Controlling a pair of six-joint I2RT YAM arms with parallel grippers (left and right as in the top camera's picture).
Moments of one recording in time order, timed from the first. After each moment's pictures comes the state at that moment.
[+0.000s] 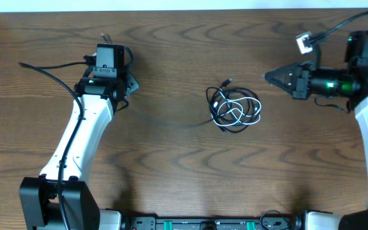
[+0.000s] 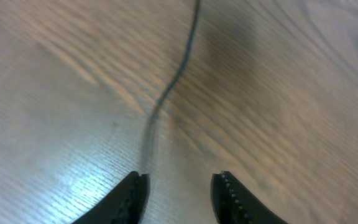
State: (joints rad) left arm -0.09 1.57 1.20 -0.66 -0.14 -0.61; right arm -0.09 1.49 1.39 -0.95 -1.07 -0.16
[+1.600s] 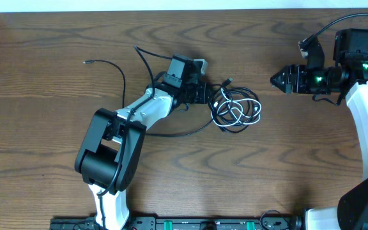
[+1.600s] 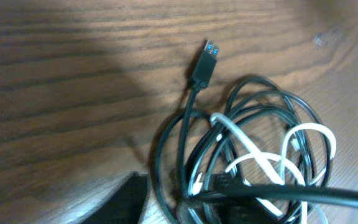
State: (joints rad) left arm -0.43 1.99 1.20 -0.11 0.44 -0.36; right arm -0.10 1.61 1.39 -0.94 -0.57 -0.03
